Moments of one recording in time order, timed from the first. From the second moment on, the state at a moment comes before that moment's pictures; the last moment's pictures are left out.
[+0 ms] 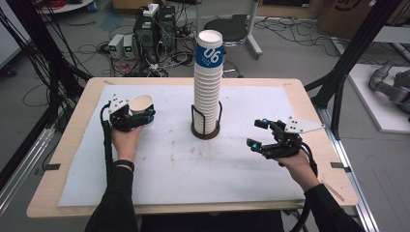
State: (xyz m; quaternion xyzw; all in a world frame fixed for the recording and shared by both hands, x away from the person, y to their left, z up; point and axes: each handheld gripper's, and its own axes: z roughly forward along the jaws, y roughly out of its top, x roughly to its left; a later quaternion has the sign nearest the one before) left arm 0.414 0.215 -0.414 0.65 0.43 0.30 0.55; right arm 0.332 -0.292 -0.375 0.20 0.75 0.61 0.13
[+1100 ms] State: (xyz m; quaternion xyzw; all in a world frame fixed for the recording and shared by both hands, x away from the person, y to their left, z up) left arm 0.429 0.210 -0.436 0.66 0.43 0.28 0.55; right arm 0.333 -0.293 -0.375 0.20 0.75 0.61 0.13
